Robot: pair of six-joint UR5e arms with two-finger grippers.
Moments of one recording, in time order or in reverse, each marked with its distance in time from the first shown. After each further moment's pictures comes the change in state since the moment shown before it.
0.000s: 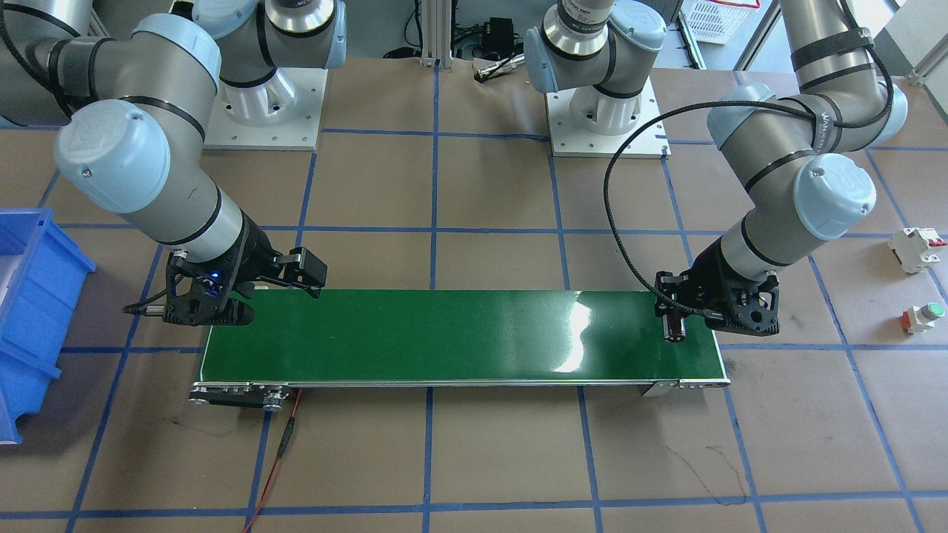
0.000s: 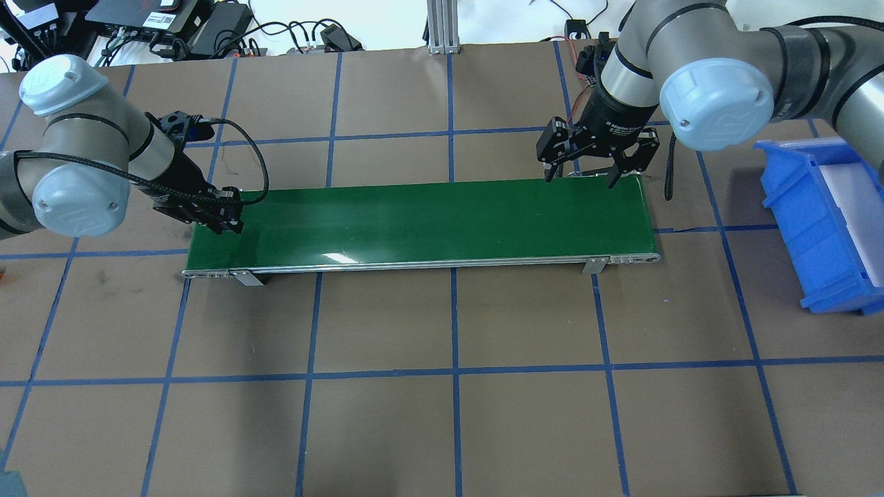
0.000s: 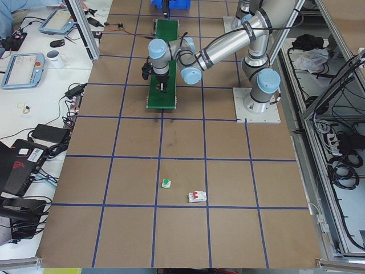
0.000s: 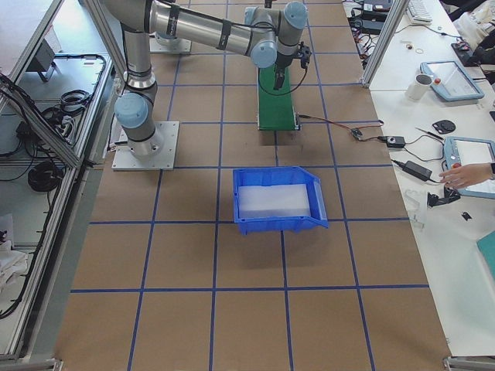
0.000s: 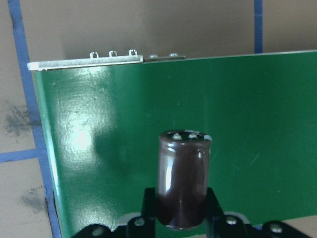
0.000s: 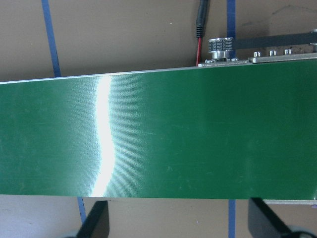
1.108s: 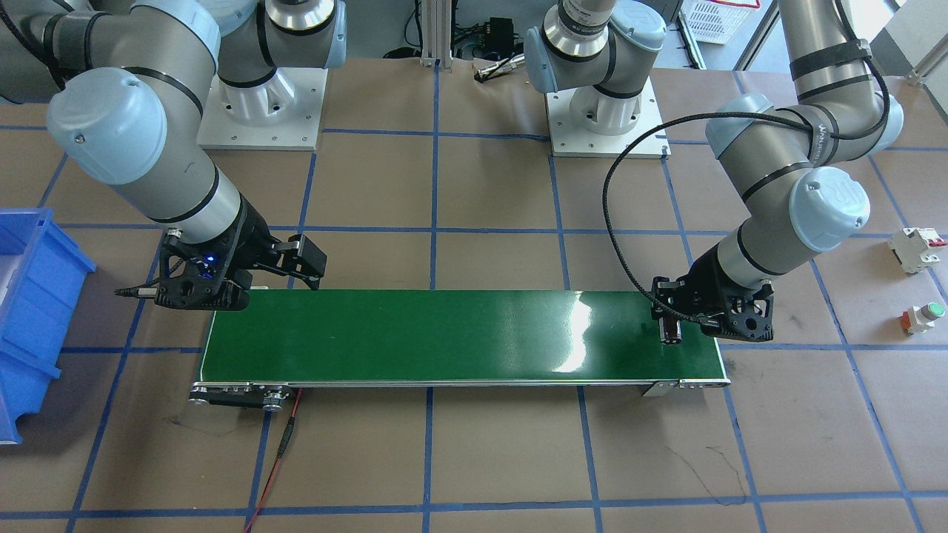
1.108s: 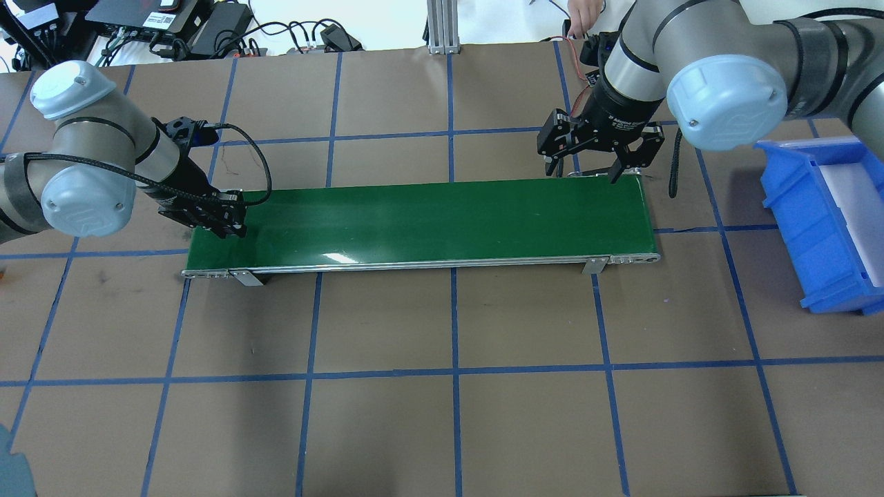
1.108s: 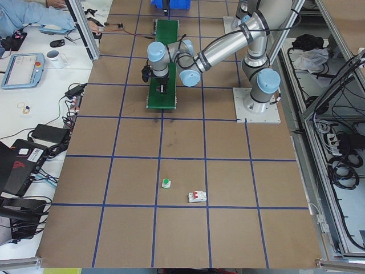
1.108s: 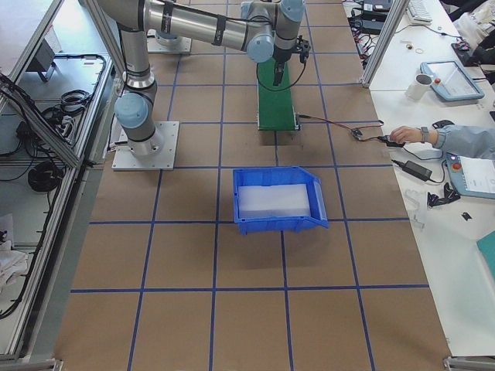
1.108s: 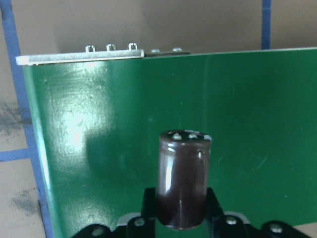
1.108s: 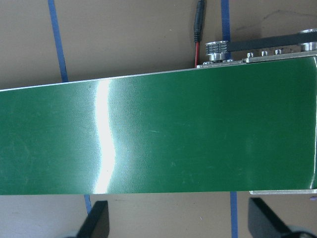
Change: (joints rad) left arm 0.000 -0.025 0.000 0.001 -0.001 -0.008; right arm 0.005 -0.036 0.001 0.000 -0.003 0.036
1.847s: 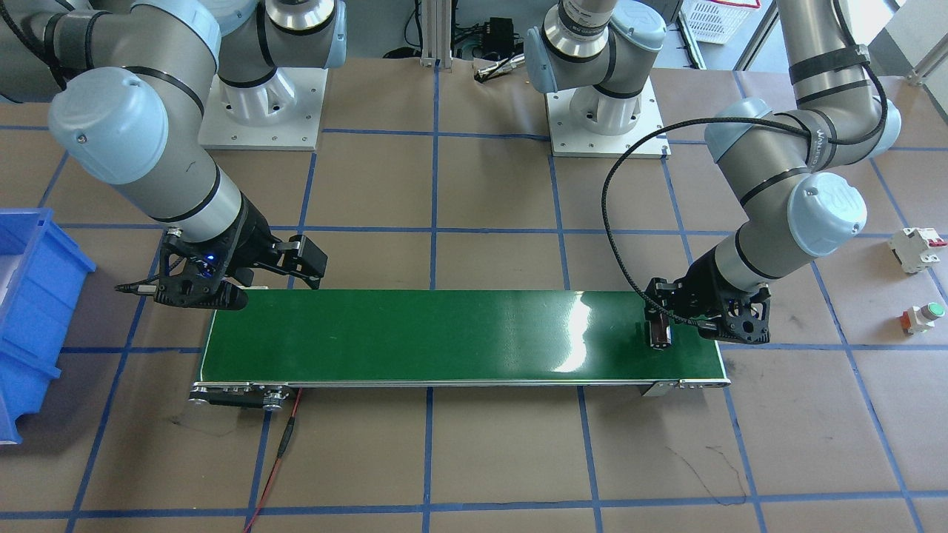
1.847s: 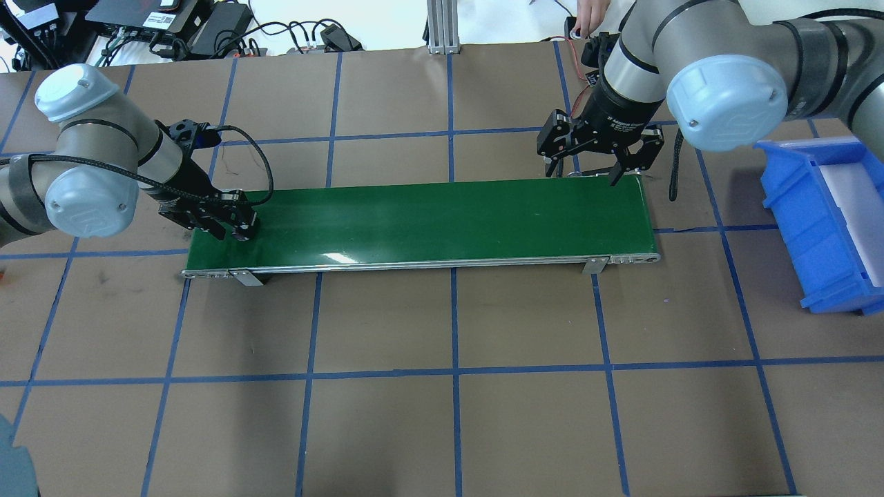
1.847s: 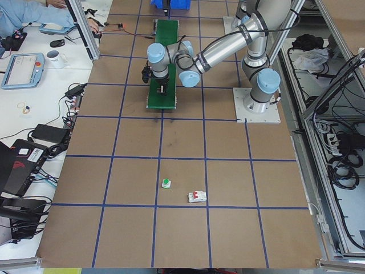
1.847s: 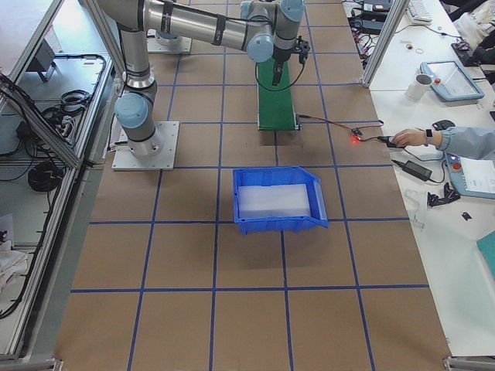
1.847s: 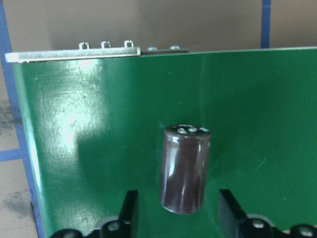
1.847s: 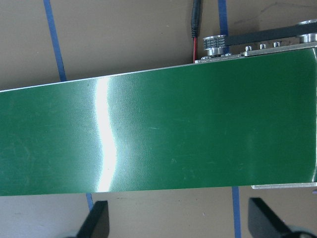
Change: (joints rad) left arm 0.000 -0.010 -0.002 0.001 -0.010 -0.006; right arm 0.001 -0.002 0.002 0.008 0.001 0.029
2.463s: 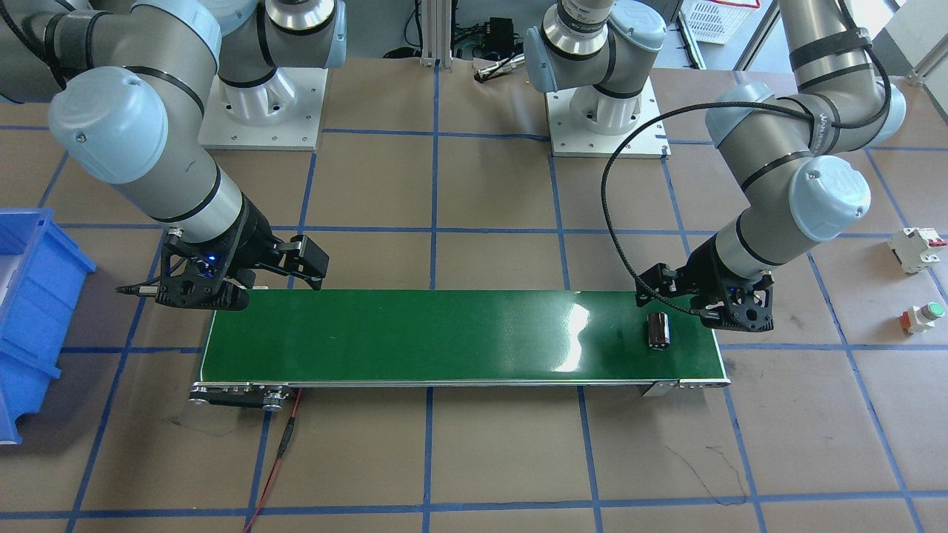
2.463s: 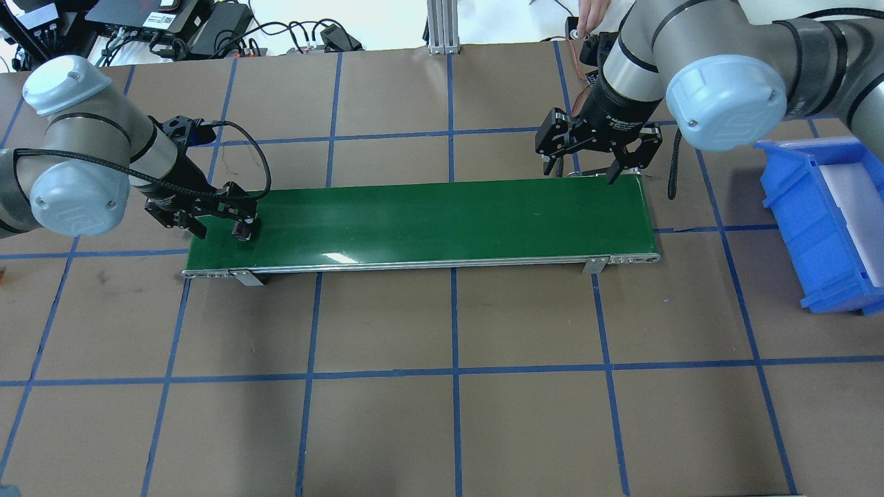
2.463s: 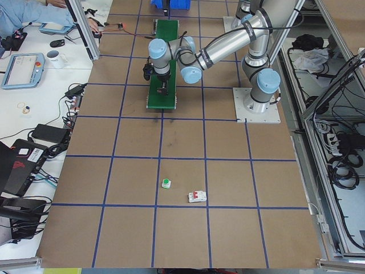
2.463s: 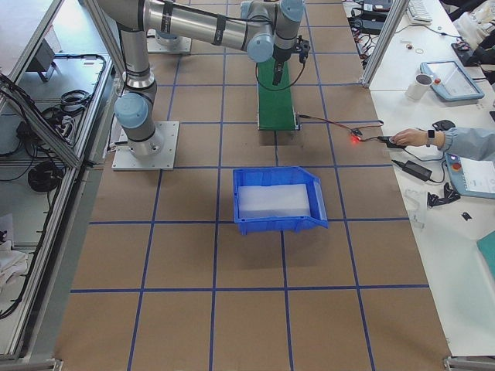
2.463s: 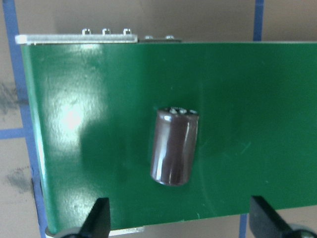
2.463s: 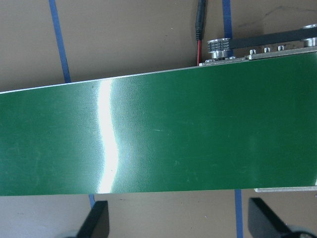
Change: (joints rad) left arm -0.007 0.044 0.002 -0.049 0.008 -0.045; right arm 0.001 0.001 -0.001 -0.007 0.008 -0.006
